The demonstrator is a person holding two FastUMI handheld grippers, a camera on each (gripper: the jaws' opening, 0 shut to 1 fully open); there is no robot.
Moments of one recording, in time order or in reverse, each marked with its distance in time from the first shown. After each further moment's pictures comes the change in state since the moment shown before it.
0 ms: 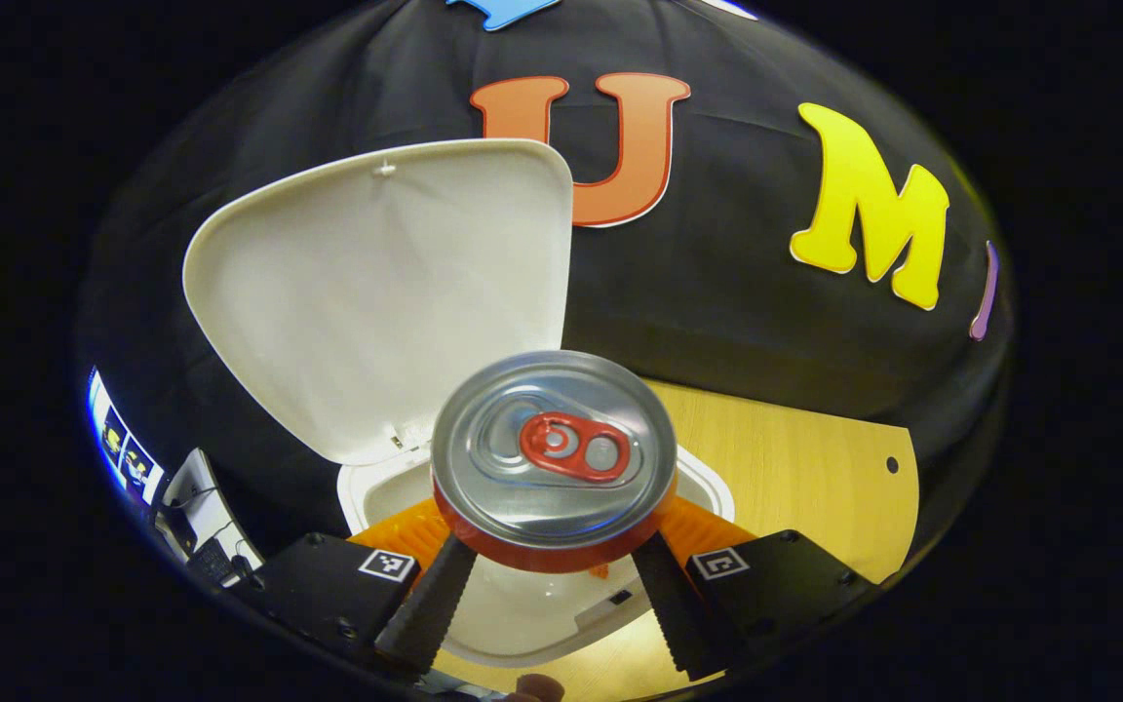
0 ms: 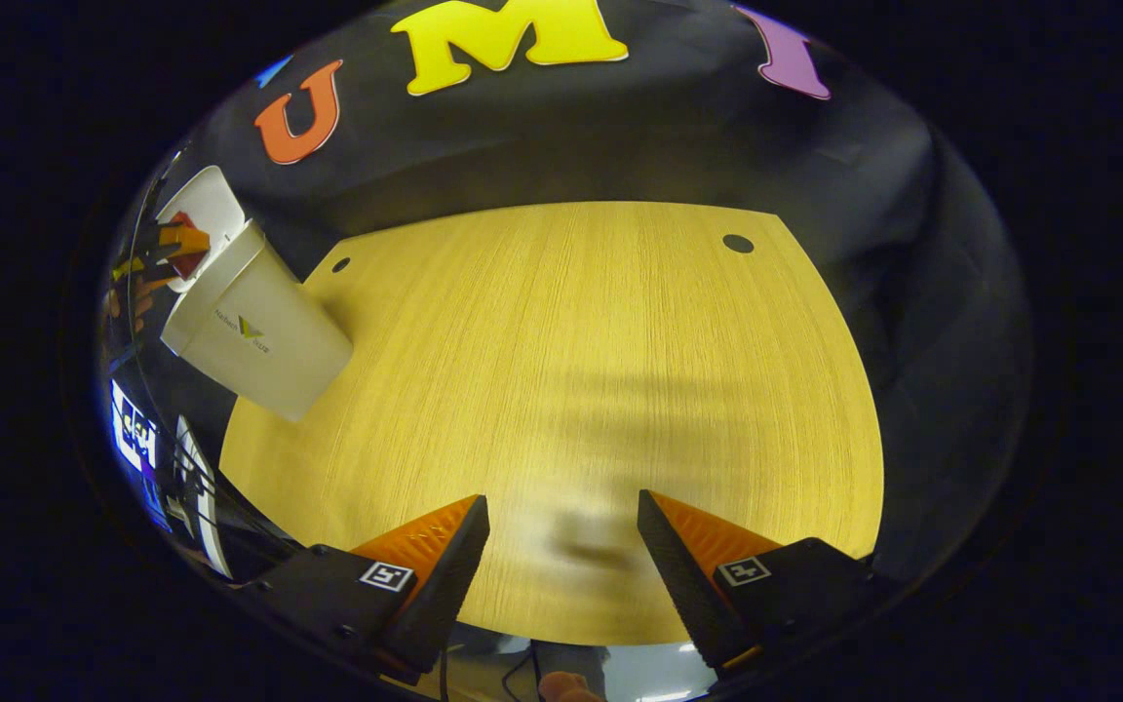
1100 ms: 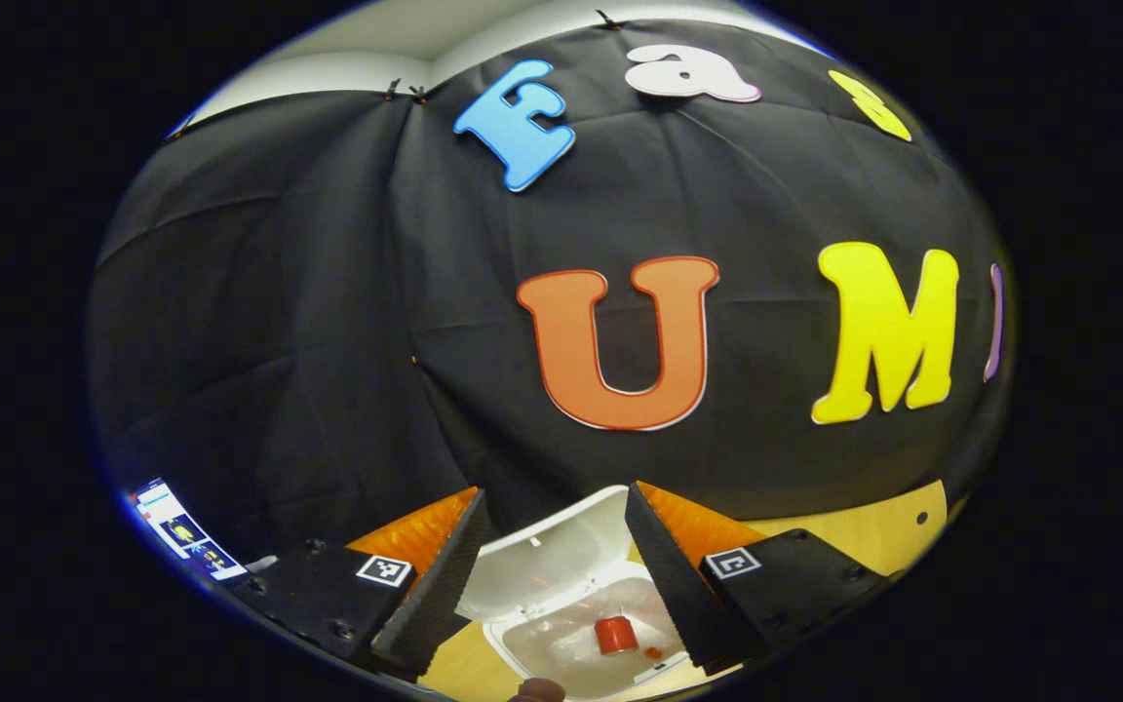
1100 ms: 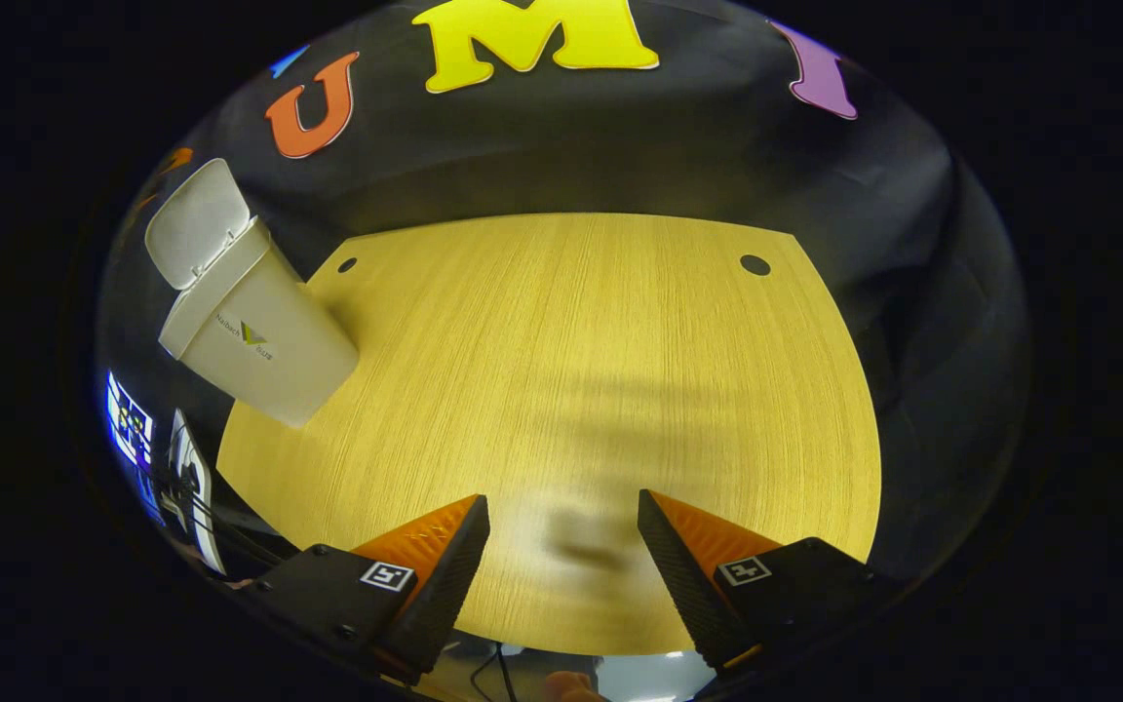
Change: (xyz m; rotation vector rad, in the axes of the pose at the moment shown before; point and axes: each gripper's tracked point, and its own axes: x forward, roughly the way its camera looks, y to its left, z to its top) left arm -0.089 0.048 0.206 0.084 -0.432 0.217; right arm 0.007 0.015 0.027 -0.068 -0.011 -0.012
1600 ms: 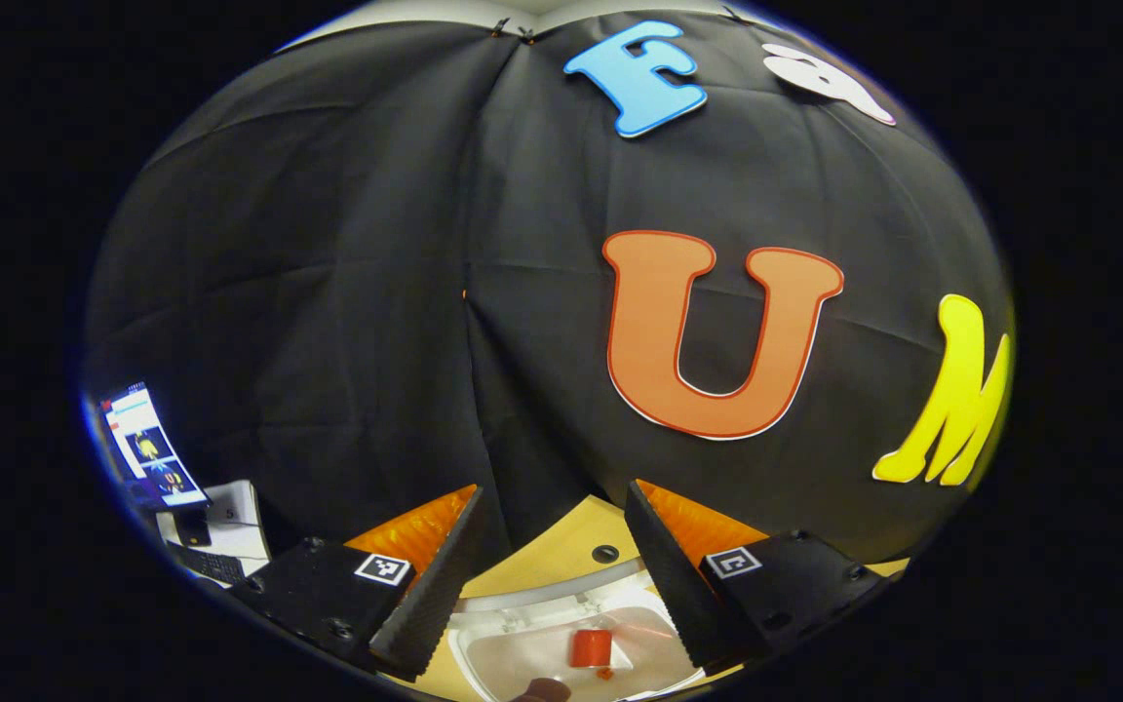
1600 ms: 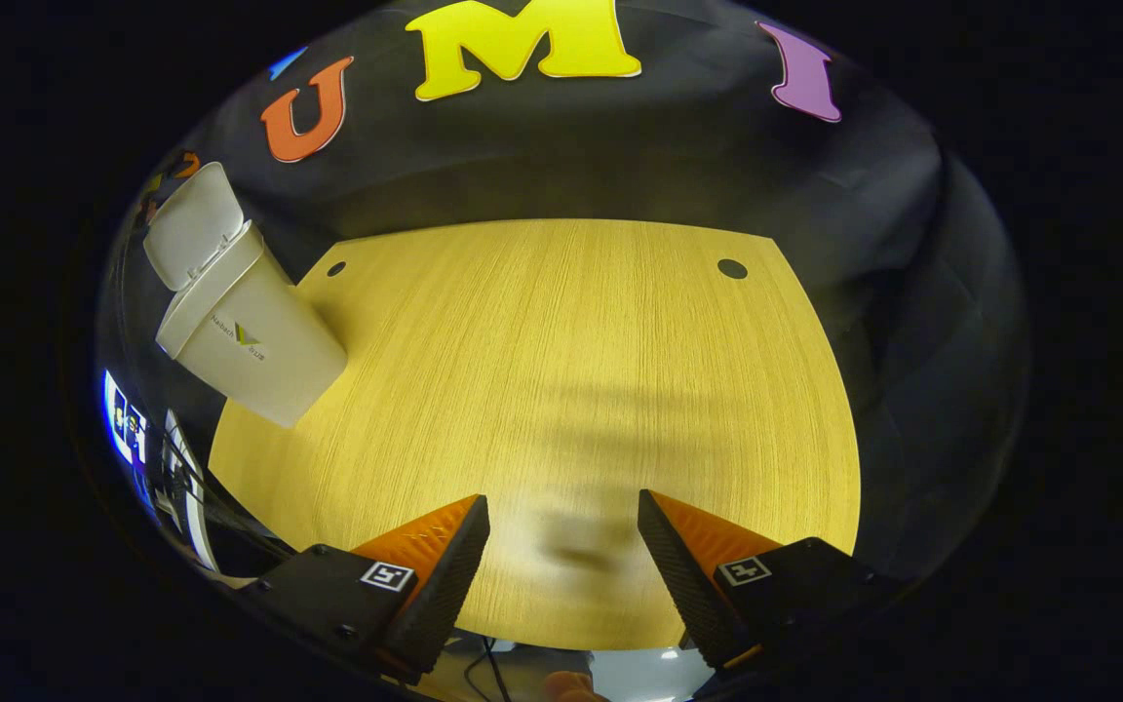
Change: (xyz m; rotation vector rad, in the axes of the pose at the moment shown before) left arm 0.059 0.026 -0.045 -0.265 0.163 0.101; right arm -0.014 -0.012 -0.003 -0.001 -0.019 -0.037
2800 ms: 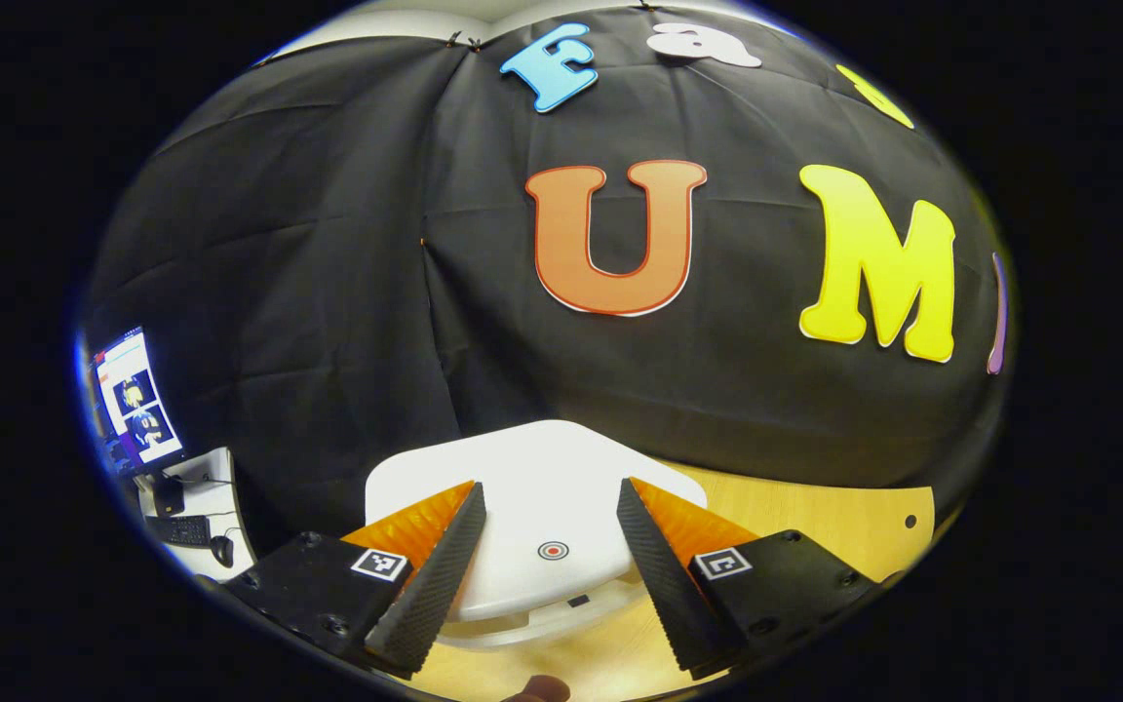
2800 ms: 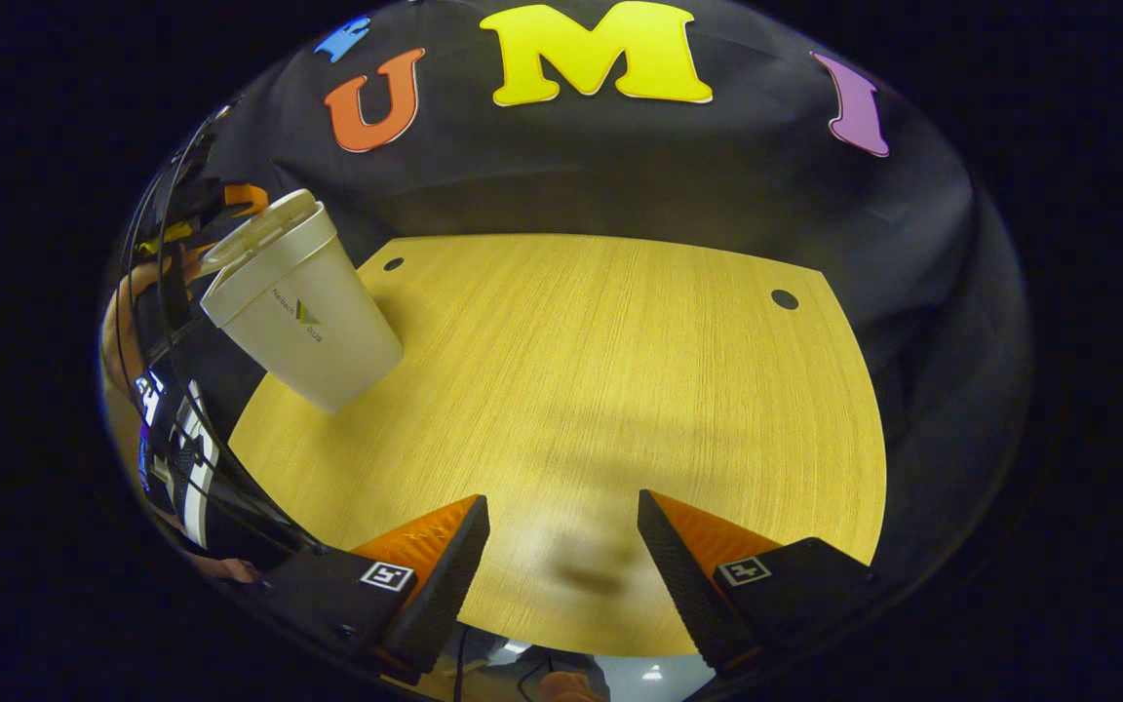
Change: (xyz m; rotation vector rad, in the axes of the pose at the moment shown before) left arm -0.085 -0.057 -0.193 0.104 0.006 -0.099; right arm -0.013 0.054 -0.010 -0.081 -0.064 0.108
